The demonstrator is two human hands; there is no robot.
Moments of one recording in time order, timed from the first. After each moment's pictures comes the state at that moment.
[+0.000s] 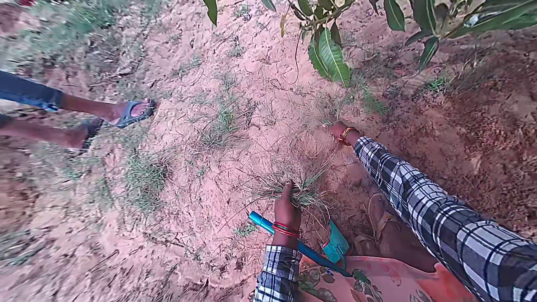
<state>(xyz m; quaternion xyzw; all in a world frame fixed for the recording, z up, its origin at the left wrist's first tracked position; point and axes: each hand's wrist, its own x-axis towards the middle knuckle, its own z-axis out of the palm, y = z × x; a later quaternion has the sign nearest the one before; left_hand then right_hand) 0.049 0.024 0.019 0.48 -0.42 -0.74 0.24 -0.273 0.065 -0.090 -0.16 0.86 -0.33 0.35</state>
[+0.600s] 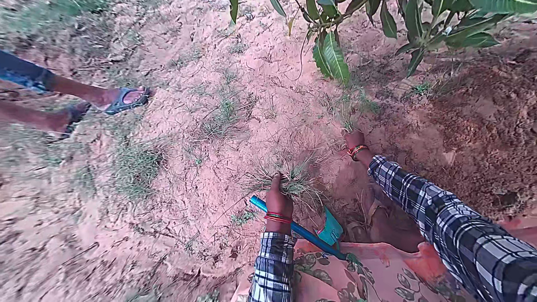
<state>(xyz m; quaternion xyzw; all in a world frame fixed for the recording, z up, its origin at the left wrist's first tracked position) 0.081 0.013 0.026 0.47 -0.37 -0.75 0.28 -0.192 0.140 -0.079 -0.01 0.89 -0.43 0.16</state>
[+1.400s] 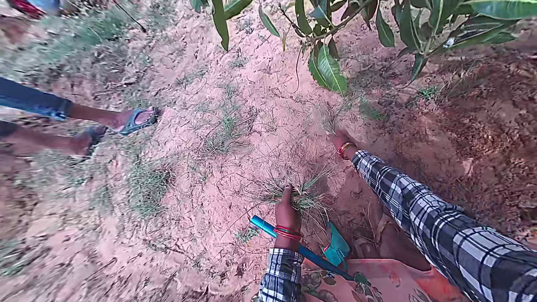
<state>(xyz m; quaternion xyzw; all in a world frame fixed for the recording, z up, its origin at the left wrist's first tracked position) 0.050 0.020 0.018 0.48 -0.44 -0.72 0.26 -0.238 0.081 -0.084 -0.09 0.89 -0.34 0.29</state>
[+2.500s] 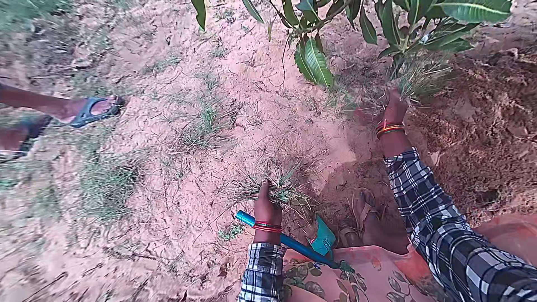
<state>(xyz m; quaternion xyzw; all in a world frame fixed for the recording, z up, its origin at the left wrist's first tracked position) 0.065 0.007 0.016 0.47 -0.39 -0.74 0.28 -0.258 0.209 0.026 0.15 0.69 -0.70 -0.08</state>
